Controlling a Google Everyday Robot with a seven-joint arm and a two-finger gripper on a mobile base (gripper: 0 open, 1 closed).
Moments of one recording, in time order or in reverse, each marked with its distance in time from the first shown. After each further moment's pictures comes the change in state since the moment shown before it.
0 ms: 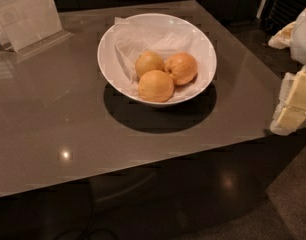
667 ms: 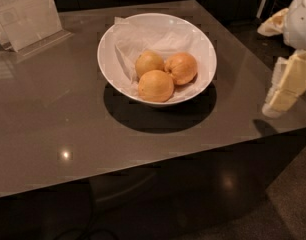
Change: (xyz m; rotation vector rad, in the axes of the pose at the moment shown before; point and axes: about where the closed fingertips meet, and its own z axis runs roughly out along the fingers) arm -0.018 -0.026 0.002 0.004 -0.090 -0.058
